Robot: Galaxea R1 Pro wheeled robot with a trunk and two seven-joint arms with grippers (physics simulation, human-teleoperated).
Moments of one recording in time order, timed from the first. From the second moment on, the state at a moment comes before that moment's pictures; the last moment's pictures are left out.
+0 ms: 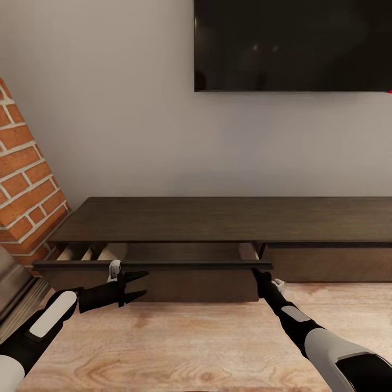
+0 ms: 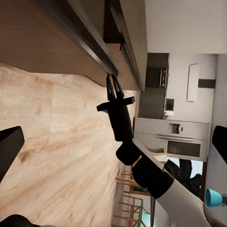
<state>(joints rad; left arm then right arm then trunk) -0.55 0.40 -0.29 -0.93 1.36 1.00 -0.57 -0.80 -0.09 0.20 -0.11 -1.57 0.16 0.63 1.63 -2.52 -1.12</state>
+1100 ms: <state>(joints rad) -0.55 0.40 -0.29 -0.93 1.35 1.00 -0.65 -0.80 -0.09 0.20 -0.11 -1.57 0.16 0.63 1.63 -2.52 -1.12</state>
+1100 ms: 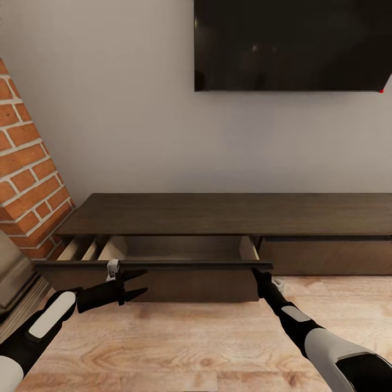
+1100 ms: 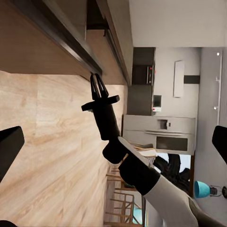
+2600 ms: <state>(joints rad) -0.50 0.41 -0.33 -0.95 1.34 1.00 -0.70 -0.80 -0.09 0.20 -0.11 -1.57 0.16 0.63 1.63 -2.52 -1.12</state>
